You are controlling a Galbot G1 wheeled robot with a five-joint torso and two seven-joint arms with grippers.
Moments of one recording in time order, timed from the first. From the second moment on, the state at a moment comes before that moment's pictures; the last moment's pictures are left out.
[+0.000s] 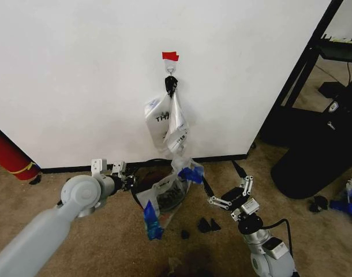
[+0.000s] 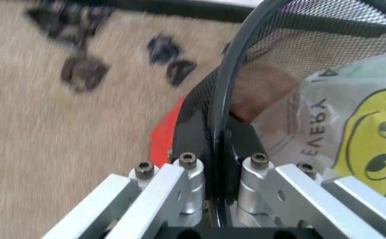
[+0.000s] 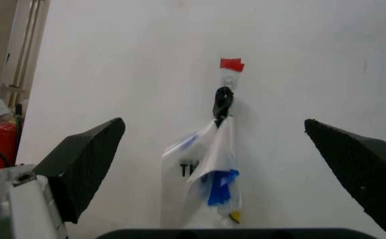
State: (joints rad) left arm 1.00 -0.84 -0.24 -2.02 -1.54 0.73 -0.74; right arm -1.48 1.36 0.47 1.92 0.21 0.72 -0.45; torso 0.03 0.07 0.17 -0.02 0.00
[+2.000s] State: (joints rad) left arm 1.35 -1.05 -0.24 -2.25 -0.96 0.36 -0.82; right arm -1.46 1.37 0.47 1.86 0.18 0.74 -0.46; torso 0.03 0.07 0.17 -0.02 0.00
